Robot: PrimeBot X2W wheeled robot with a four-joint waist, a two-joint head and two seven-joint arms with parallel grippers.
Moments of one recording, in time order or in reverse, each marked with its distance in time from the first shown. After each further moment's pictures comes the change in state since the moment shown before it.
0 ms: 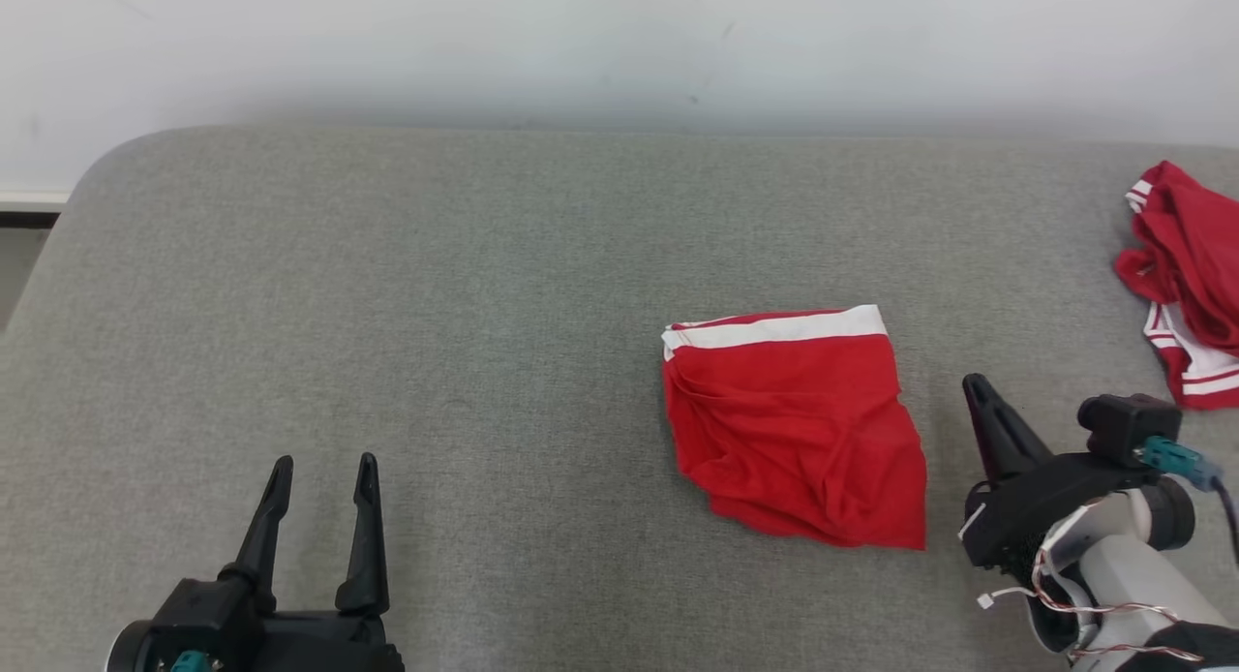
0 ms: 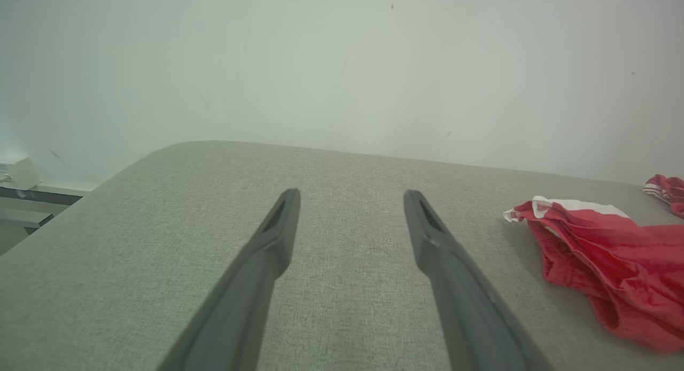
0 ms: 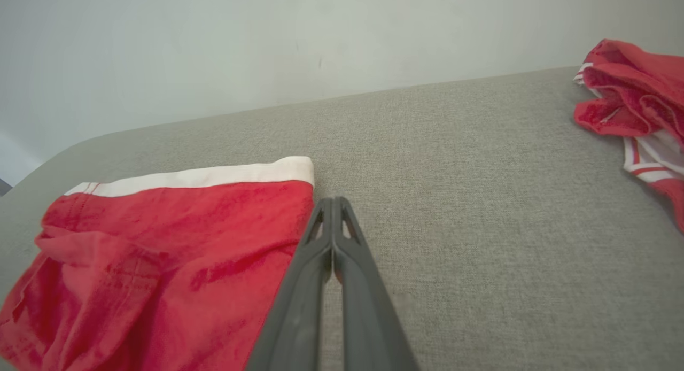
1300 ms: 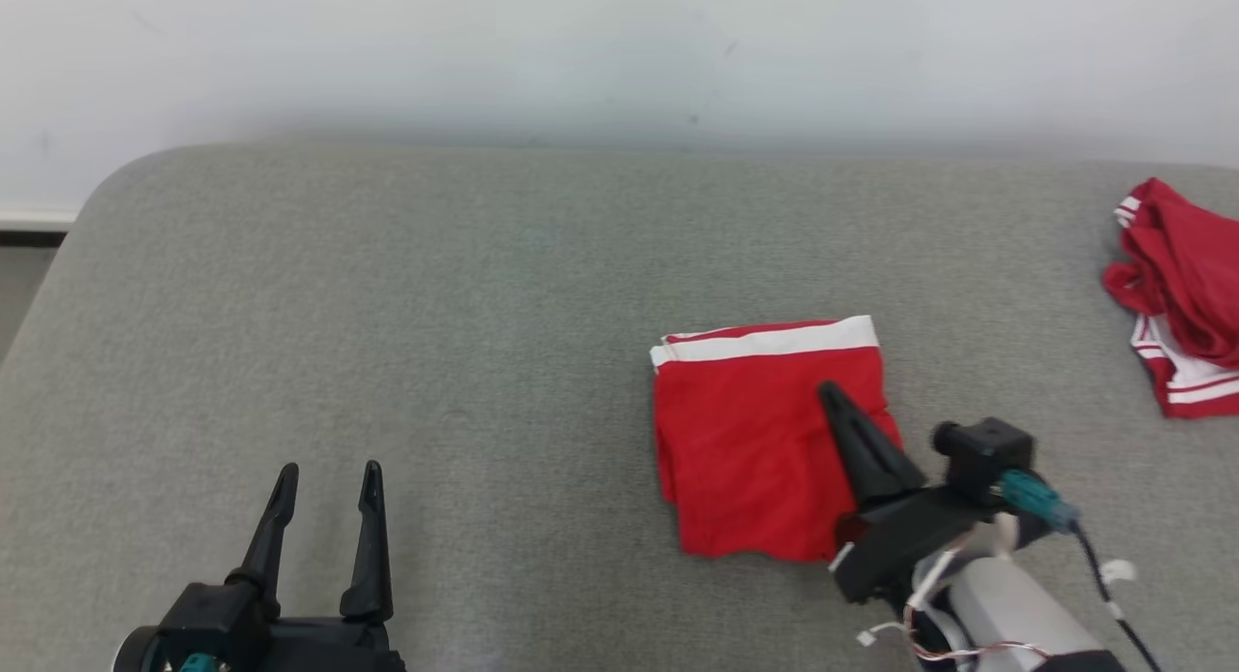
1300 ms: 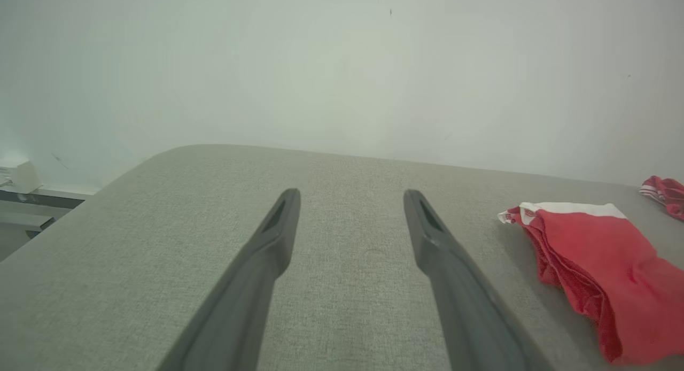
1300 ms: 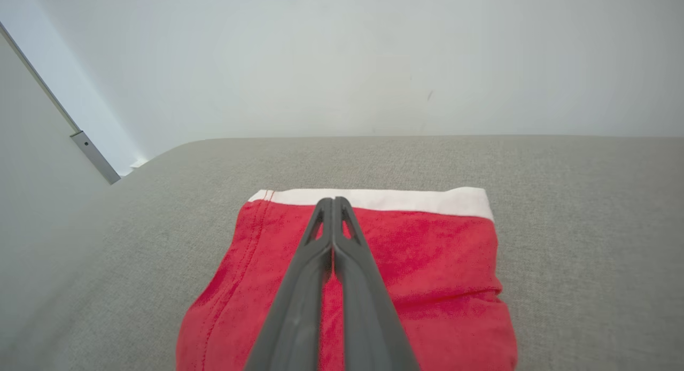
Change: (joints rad) left arm -0.001 0.000 -0.004 0.015 0.002 -0.002 0.000; right arm 0.014 0.183 0.083 -0.067 -0.190 0.000 -0.071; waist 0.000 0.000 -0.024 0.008
